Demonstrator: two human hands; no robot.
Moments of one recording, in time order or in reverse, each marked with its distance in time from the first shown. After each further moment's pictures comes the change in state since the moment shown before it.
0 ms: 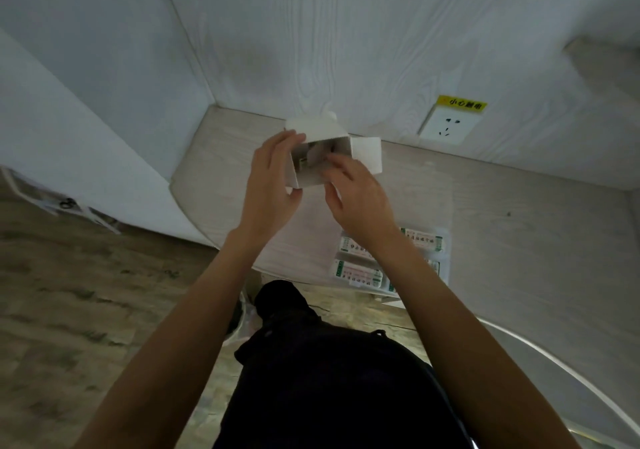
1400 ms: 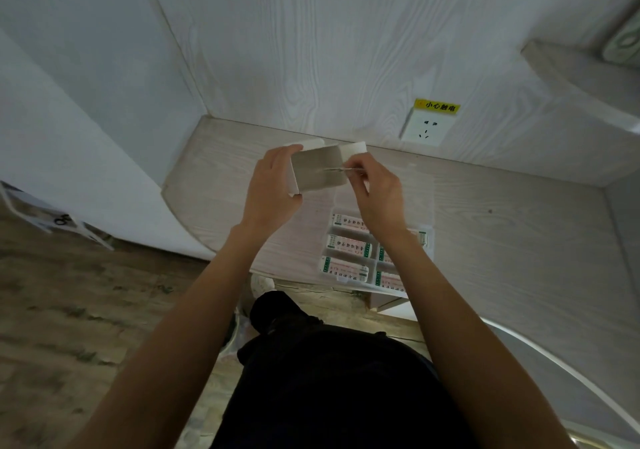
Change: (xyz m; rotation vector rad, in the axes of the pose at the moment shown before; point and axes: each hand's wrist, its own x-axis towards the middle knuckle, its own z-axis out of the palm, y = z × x) left_hand -0.005 0.019 0.013 0.020 -0.179 -0.200; right_hand -0.021 0.035 -0.019 0.218 0.188 0.233
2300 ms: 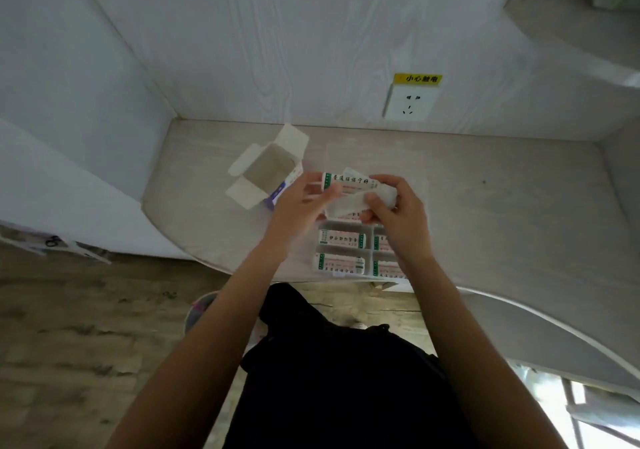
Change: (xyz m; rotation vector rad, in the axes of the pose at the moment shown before) left_hand -0.017 0.062 0.006 -0.763 -0.408 -0.451; right_hand -0.047 -0.008 -0.038 0.602 0.018 0.644
